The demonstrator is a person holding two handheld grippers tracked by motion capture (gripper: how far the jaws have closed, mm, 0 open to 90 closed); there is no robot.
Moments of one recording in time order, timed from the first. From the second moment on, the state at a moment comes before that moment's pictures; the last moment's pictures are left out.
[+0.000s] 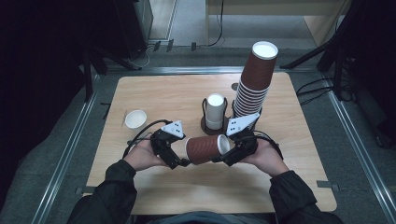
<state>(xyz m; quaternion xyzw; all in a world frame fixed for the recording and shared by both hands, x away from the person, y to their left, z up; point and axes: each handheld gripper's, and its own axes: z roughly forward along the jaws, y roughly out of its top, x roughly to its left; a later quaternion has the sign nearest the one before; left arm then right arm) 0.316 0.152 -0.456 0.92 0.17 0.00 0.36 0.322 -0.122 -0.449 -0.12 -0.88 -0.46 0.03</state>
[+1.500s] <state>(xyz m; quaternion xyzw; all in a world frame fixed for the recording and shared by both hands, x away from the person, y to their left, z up) 0.311 0.139 -0.461 0.90 0.15 -0.03 0.41 0.322 -0.111 -0.452 -0.11 -0.84 -0.53 0.08</state>
